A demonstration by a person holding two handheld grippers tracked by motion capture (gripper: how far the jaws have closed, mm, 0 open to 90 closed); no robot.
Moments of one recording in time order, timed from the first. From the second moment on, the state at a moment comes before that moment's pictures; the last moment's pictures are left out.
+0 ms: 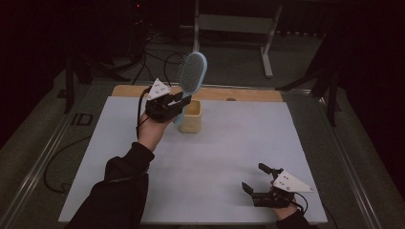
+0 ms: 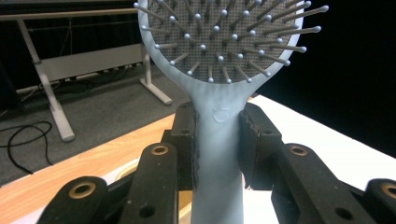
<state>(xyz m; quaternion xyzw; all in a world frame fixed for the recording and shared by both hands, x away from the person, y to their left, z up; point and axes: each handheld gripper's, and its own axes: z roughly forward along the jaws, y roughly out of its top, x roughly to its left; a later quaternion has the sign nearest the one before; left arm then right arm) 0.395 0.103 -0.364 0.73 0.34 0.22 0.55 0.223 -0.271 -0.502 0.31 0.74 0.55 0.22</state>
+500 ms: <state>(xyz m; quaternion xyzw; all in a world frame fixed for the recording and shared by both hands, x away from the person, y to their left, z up) 0.411 0.094 -0.367 0.71 0.33 0.22 0.58 0.223 -0.271 -0.502 0.31 0.74 0.55 0.22</state>
